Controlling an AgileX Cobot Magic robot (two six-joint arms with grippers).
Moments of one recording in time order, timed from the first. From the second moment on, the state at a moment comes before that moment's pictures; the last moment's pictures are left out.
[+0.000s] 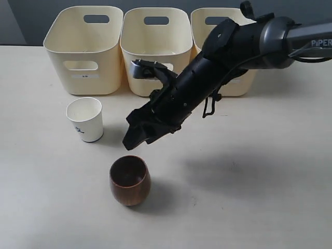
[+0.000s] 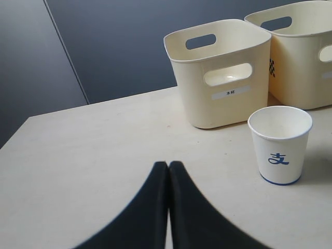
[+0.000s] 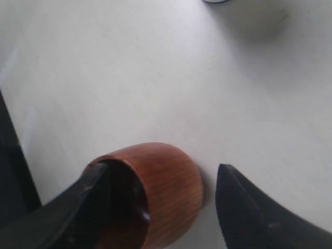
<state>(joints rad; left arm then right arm) -0.04 0.00 0.00 0.07 0.23 0.12 0.55 2.00 -1.33 0.89 0.94 -0.74</state>
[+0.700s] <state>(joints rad) -0.04 0.00 0.00 0.07 0.23 0.12 0.62 2.00 -1.33 0.77 0.94 -0.69</state>
